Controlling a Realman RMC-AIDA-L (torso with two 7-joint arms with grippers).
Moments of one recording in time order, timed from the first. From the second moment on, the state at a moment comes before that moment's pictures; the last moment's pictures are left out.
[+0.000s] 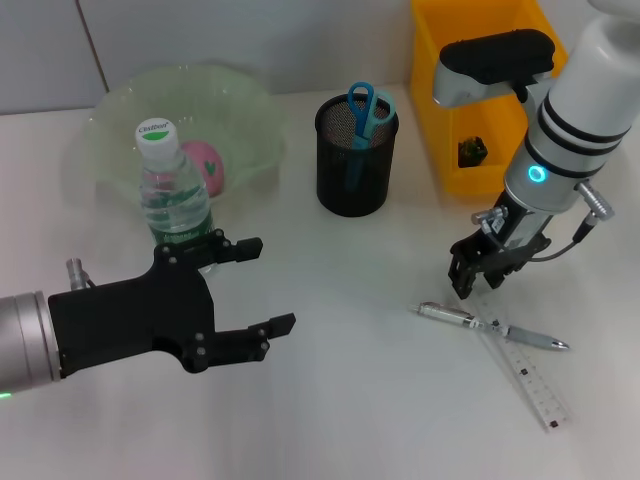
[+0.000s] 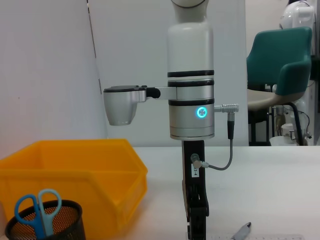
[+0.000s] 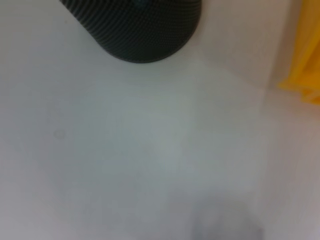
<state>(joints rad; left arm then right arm) -0.19 -2.06 1.39 1.06 1.50 1.37 -1.19 1.01 2.08 -1.10 -0.67 -2.91 -1.44 2.96</state>
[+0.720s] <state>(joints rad) -0.19 -2.06 1.39 1.06 1.50 1.37 -1.19 0.99 2.08 -1.09 -0.81 -2.88 -1.49 2.95</state>
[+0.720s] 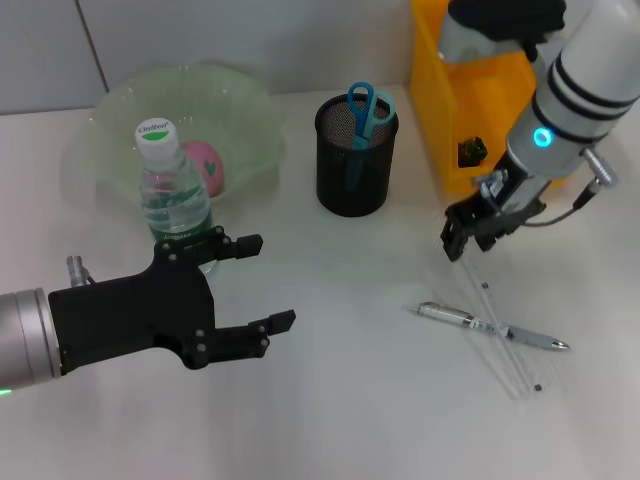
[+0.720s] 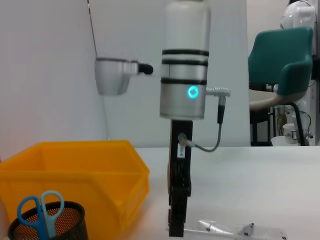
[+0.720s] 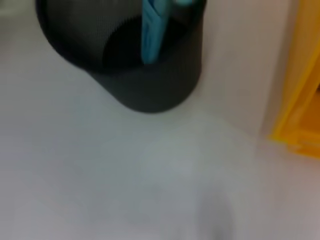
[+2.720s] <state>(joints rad) -0.21 -2.07 1.39 1.03 1.50 1.32 -1.25 0.84 2.08 -1.06 -1.18 -2.28 -1.06 2.35</state>
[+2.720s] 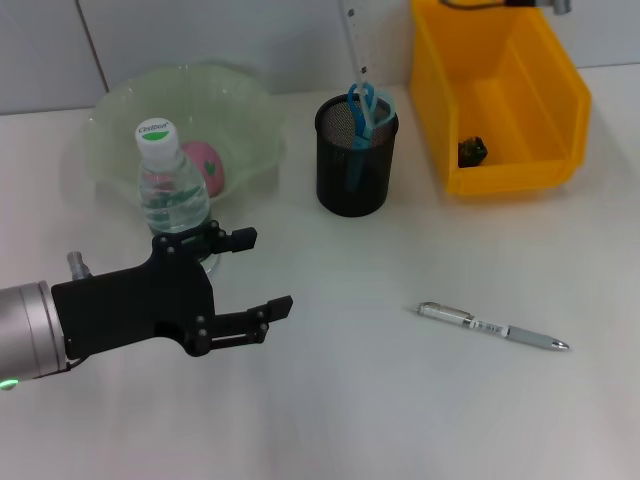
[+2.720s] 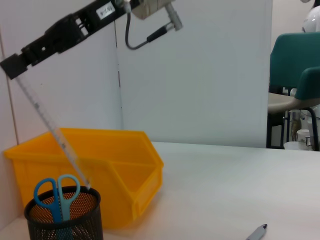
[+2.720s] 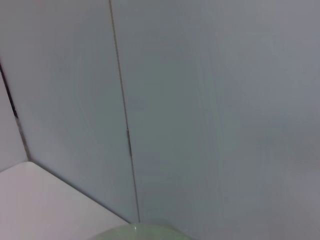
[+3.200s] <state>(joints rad) -0.22 -2.07 1.39 1.01 1.50 1.32 -1.24 0.83 2.08 -1.10 -0.98 -2.07 -0.90 2.08</state>
